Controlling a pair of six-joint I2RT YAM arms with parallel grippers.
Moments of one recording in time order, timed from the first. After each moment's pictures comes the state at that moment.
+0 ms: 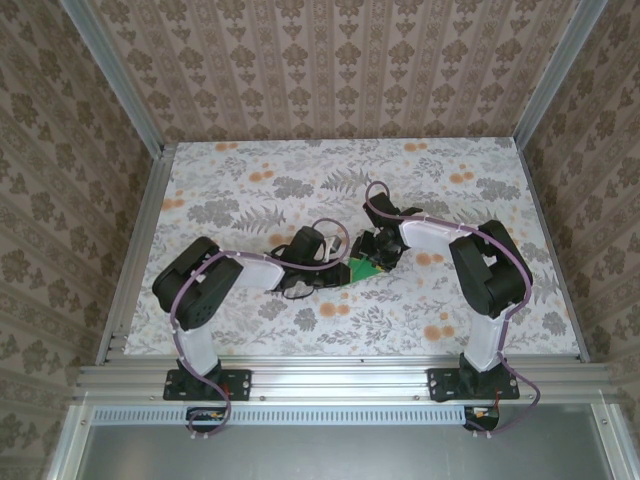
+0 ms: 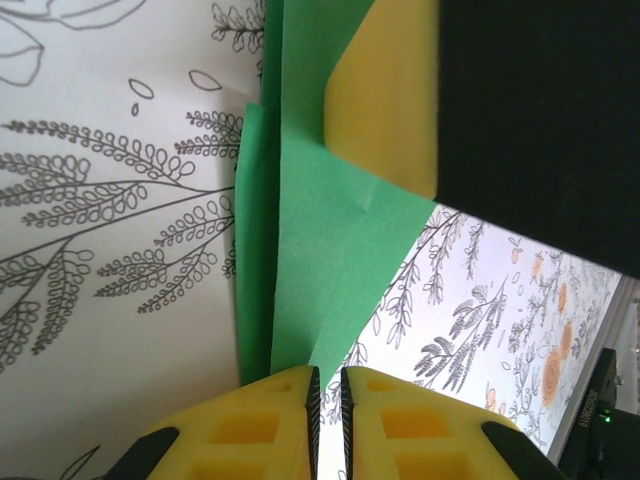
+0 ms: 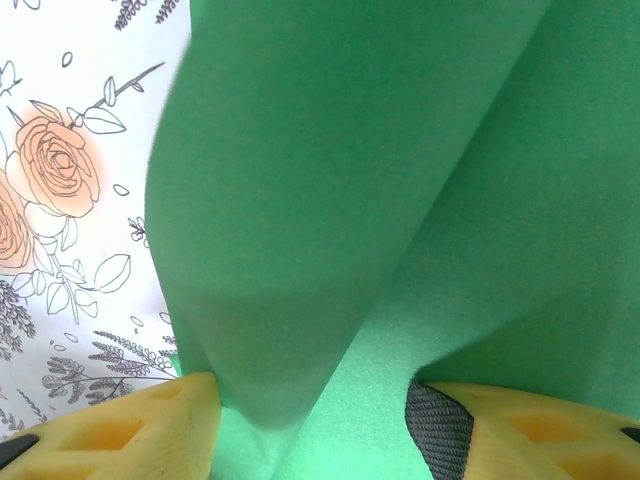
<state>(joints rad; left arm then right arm) -0.78 1.83 0.80 0.24 0.50 -0.75 0.46 1.89 1.14 -0.56 -0.19 0.84</state>
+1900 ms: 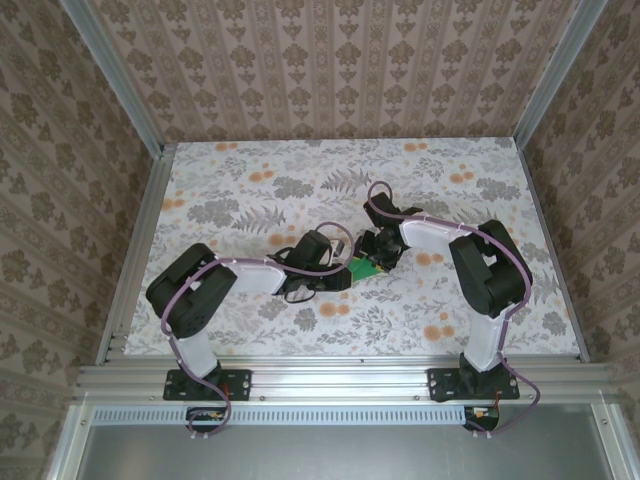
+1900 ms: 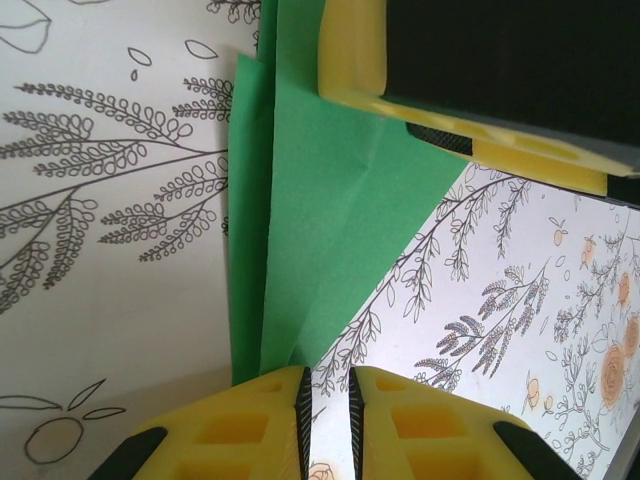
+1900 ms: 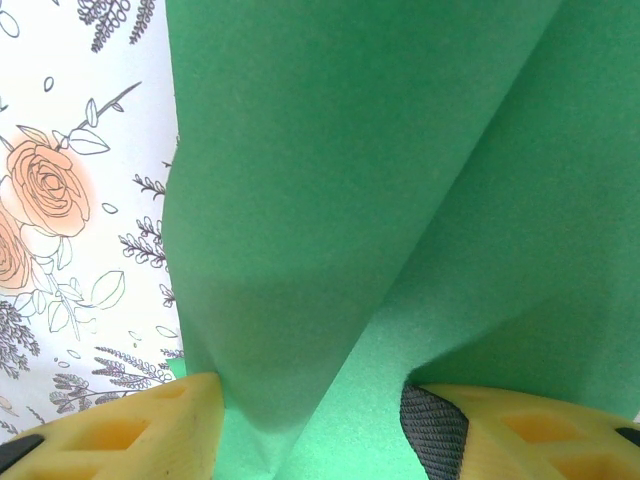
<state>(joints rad) -0.84 1.77 0.80 0.12 0.36 -0.69 0.45 1.89 1.14 -0.56 -0.19 0.90</state>
